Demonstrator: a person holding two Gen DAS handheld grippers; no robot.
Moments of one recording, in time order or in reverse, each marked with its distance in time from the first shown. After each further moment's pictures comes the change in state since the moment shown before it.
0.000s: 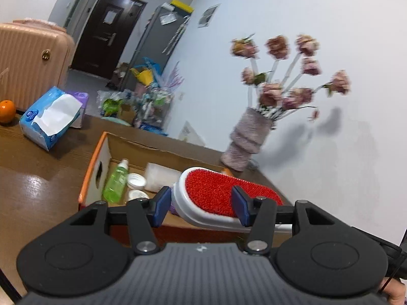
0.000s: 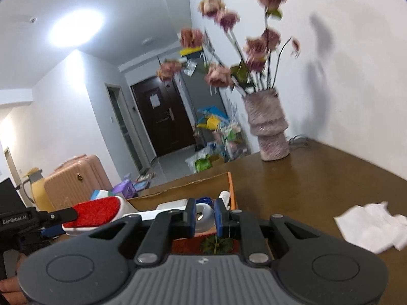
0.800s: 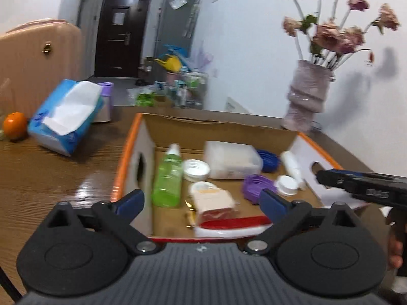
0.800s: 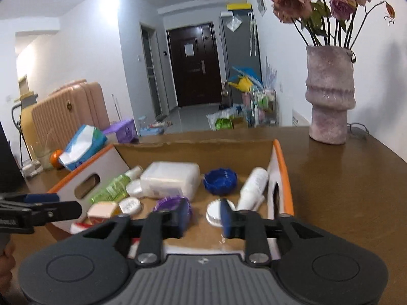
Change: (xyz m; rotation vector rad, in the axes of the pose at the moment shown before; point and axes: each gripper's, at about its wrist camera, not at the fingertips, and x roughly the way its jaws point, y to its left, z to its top) left arm 0.095 0.054 -0.026 0.189 0.088 0.227; right arm 0.166 0.023 -0.027 -0.235 0.167 0.077
